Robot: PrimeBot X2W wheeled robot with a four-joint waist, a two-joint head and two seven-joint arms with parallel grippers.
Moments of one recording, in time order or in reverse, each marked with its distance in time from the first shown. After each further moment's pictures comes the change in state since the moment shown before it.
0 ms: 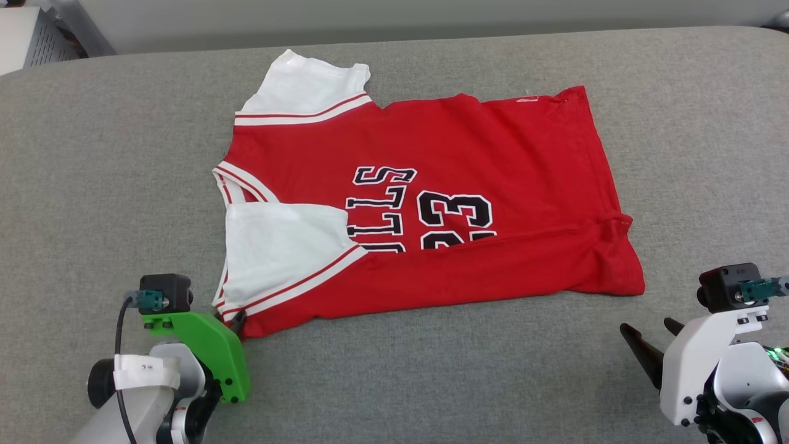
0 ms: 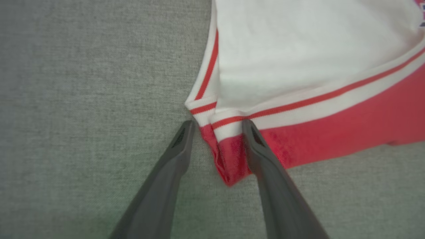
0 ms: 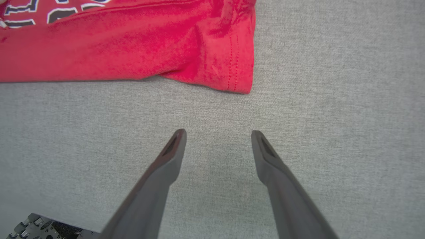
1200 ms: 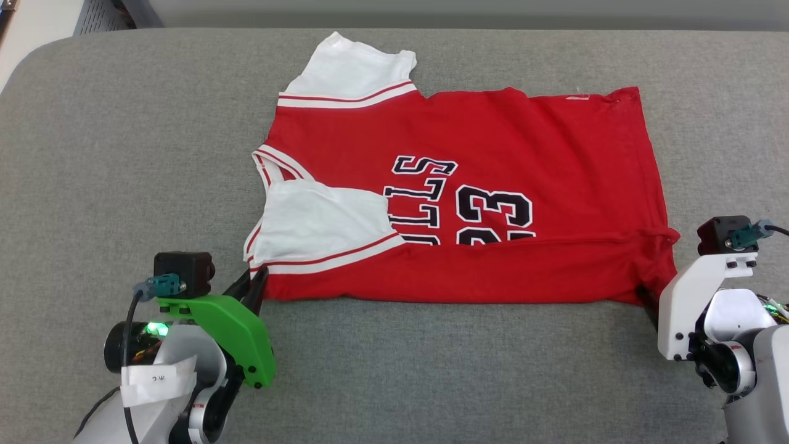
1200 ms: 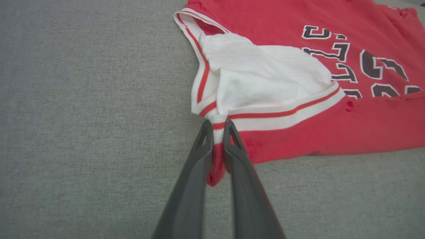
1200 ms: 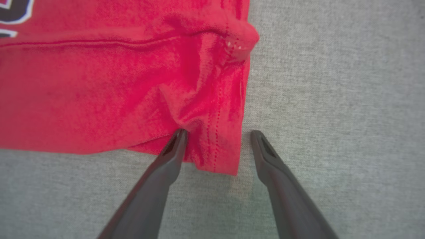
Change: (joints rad) left arm -0.004 0.026 -0.009 -0.262 0.055 0.021 -0.079; right arm -0.254 0.043 -0.051 0.365 -0.168 0.000 -0.017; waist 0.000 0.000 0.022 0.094
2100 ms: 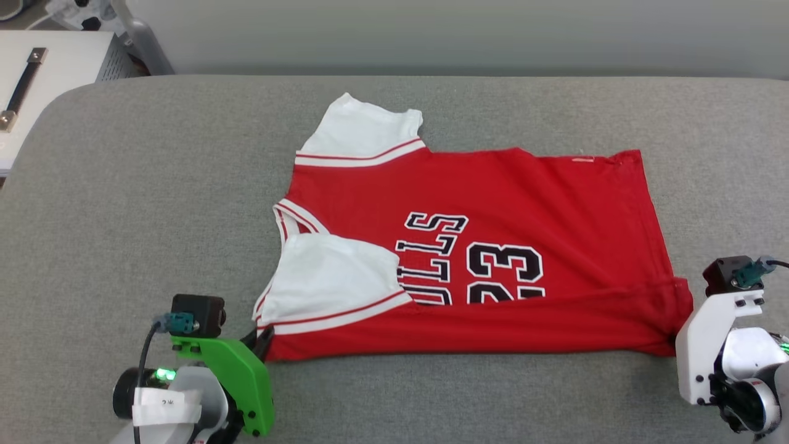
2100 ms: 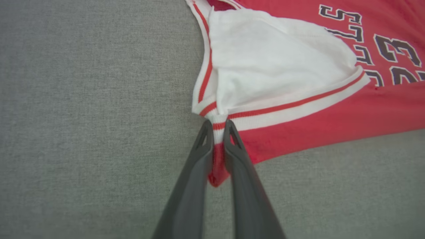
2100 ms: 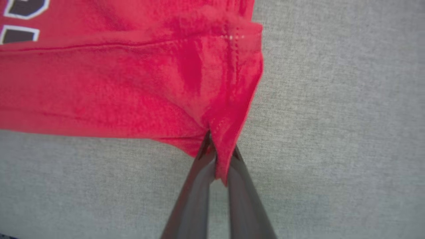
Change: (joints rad) left arm 0.059 0.010 -0.044 0.077 -0.041 -0.035 0.049; right arm 0.081 -0.116 0.057 0.016 0.105 0.001 0.037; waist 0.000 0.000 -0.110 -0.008
